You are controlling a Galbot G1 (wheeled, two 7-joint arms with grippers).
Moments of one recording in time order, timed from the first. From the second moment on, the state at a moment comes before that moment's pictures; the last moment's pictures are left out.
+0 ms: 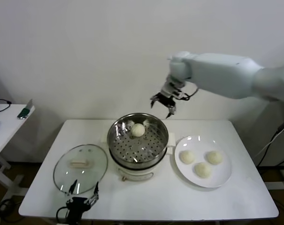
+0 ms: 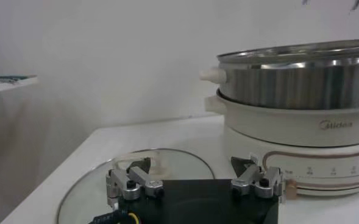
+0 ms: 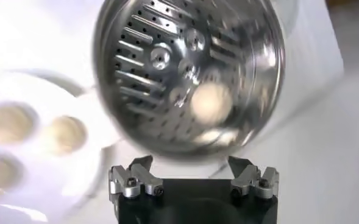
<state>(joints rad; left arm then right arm) 1.76 -1.50 -0.62 -1.97 0.00 -0.05 0.06 0.92 1.05 -1.77 1.22 0.54 0.11 -0.96</state>
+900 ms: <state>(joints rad) 1.76 -1.50 -0.64 -1.96 0.00 -0.06 0.06 0.51 0.84 -1.60 1.31 0.52 -0.39 -0.81</state>
